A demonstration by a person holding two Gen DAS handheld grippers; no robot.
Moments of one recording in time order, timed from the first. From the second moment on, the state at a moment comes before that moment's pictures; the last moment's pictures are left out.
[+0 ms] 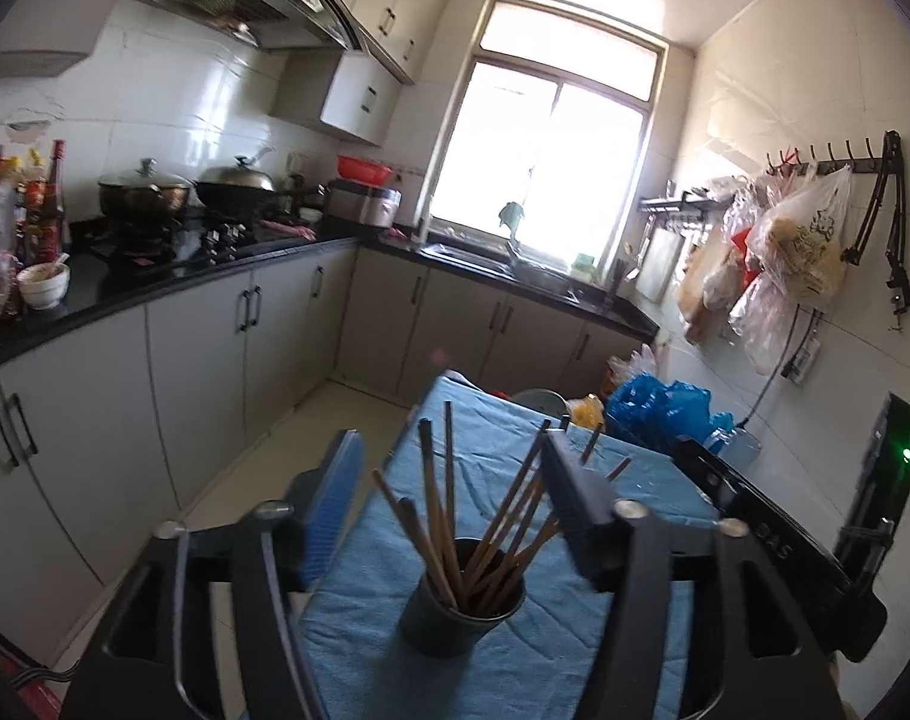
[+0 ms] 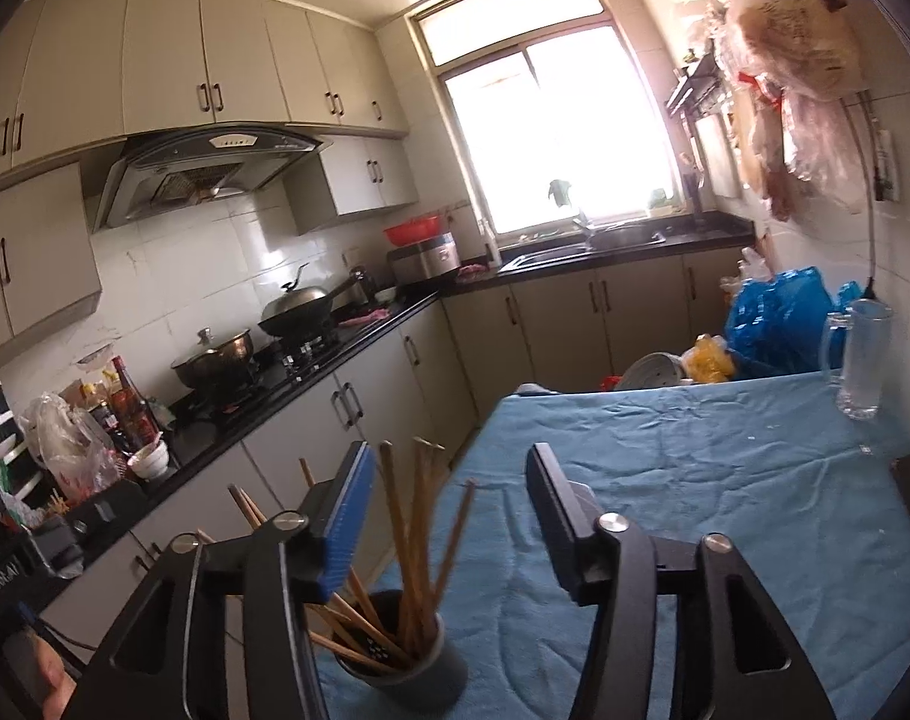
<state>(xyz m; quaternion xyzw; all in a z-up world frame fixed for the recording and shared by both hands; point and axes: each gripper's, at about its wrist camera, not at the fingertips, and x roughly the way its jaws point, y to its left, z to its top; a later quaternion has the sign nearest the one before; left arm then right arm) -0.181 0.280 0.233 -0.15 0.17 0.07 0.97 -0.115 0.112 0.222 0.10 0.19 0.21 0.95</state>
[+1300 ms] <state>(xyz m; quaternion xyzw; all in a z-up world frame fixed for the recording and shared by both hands) -0.240 0.189 0.162 -0.04 0.20 0.21 0.96 -0.233 0.043 0.136 0.09 0.24 0.12 0.96</state>
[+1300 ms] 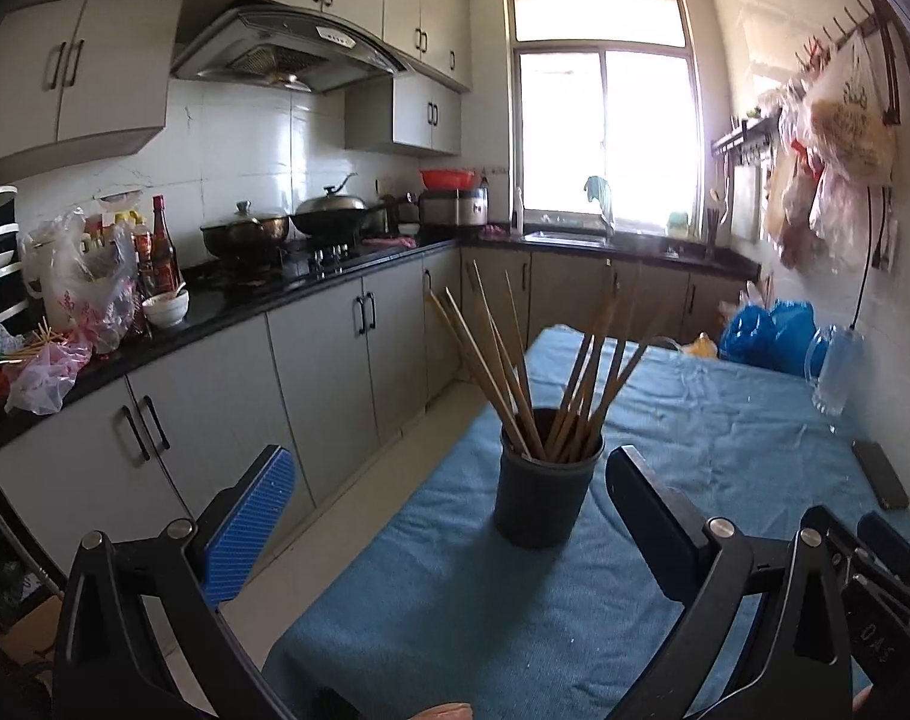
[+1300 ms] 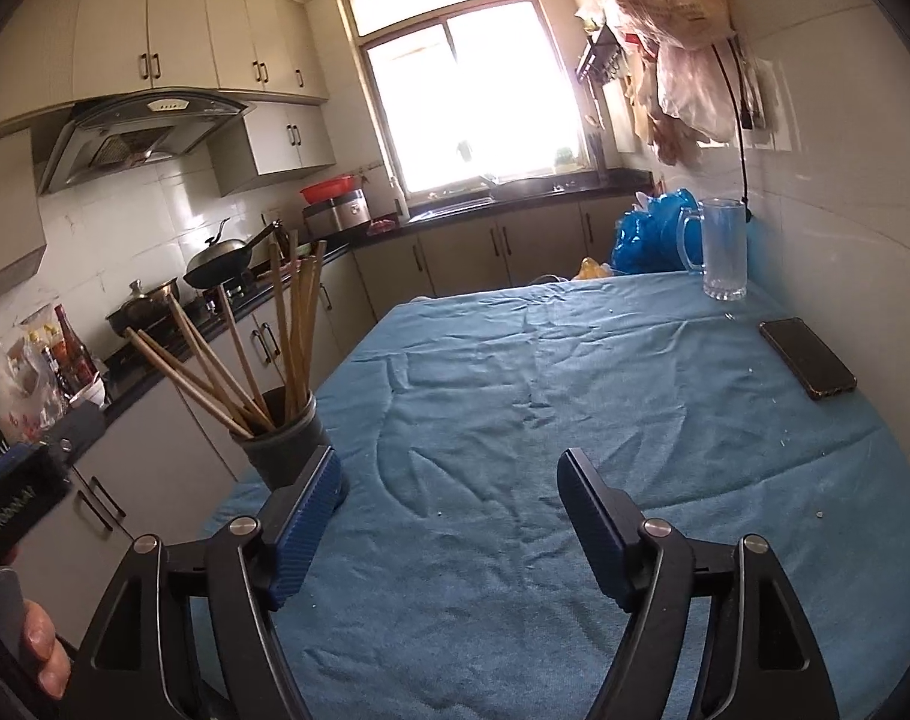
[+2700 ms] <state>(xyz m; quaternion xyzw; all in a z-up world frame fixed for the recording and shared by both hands) -0.211 0.206 0.114 -0.04 0.29 0.19 0.94 -0.227 0.069 0.116 0.04 0.25 0.10 0.96</state>
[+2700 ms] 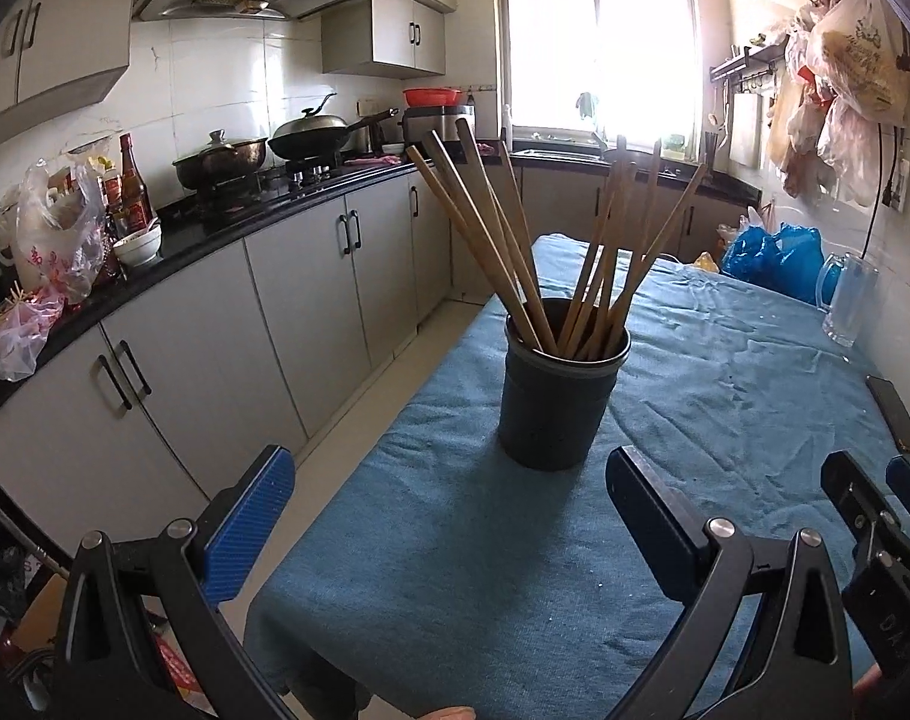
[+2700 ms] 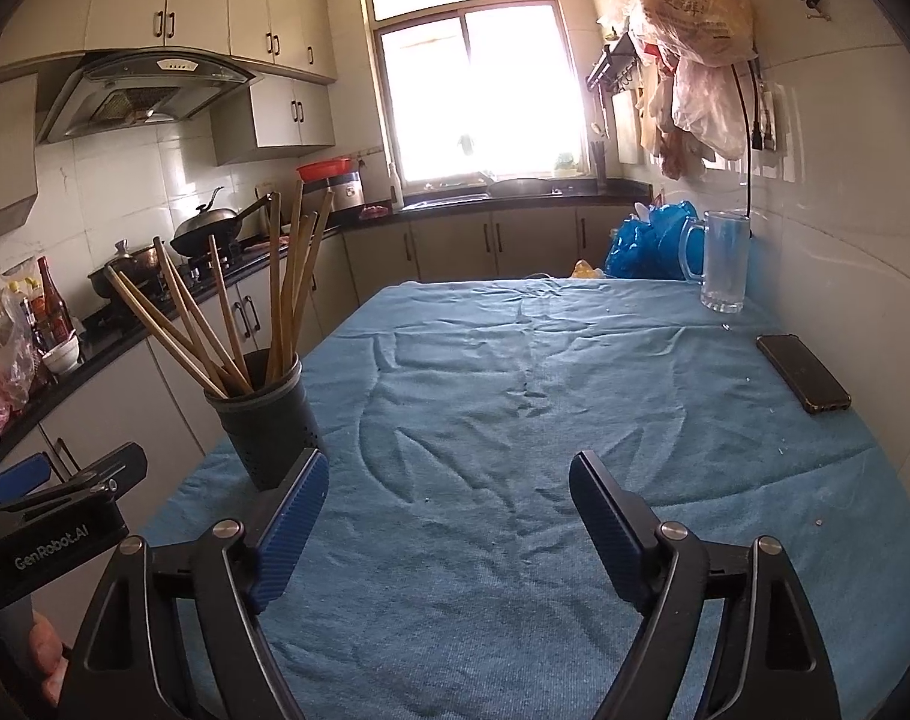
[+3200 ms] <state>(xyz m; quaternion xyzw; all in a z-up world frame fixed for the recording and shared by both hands) -0.210 0.203 0.113 -0.04 0.28 0.18 0.94 -0.224 0.068 0.115 0.04 0.24 0.09 0.97</state>
